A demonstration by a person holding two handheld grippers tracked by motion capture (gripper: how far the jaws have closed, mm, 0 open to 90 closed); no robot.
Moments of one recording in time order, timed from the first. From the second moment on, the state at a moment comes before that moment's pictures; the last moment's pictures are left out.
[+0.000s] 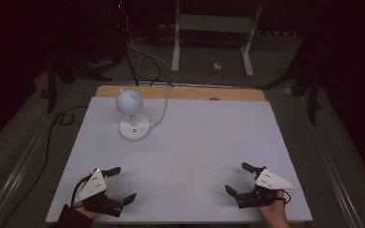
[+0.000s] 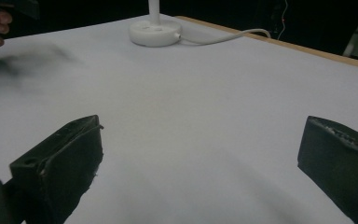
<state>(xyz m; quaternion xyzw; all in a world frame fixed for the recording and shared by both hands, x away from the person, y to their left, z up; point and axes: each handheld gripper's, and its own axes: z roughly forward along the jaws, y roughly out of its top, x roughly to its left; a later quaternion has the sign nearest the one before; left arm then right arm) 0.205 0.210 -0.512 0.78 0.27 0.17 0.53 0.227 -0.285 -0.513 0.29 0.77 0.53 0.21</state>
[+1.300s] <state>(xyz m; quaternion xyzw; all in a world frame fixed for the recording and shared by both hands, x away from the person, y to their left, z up) 0.218 0.190 -0.477 0.81 0.24 0.13 0.52 0.223 -0.286 -0.504 0.30 0.76 0.53 0.22</state>
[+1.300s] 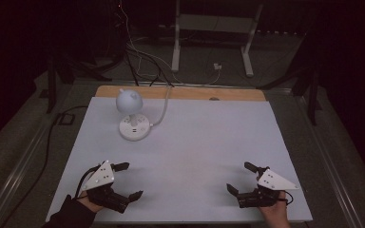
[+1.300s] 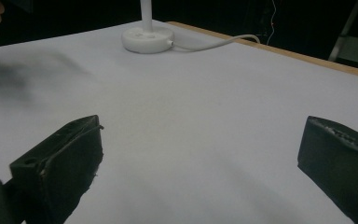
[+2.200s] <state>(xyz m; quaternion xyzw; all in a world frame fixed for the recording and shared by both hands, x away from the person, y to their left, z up) 0.253 0.188 -0.447 0.80 0.27 0.13 0.53 0.221 -0.285 -0.503 0.30 0.76 0.54 0.22</state>
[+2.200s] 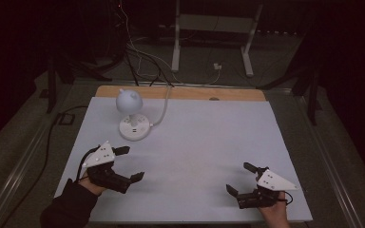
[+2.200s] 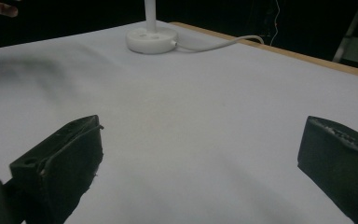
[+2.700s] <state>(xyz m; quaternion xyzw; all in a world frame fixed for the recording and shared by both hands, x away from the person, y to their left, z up) 0.273 0.179 -0.446 0.78 0.30 0.15 0.53 0.221 -0.285 -0.503 0.30 0.76 0.54 0.22</state>
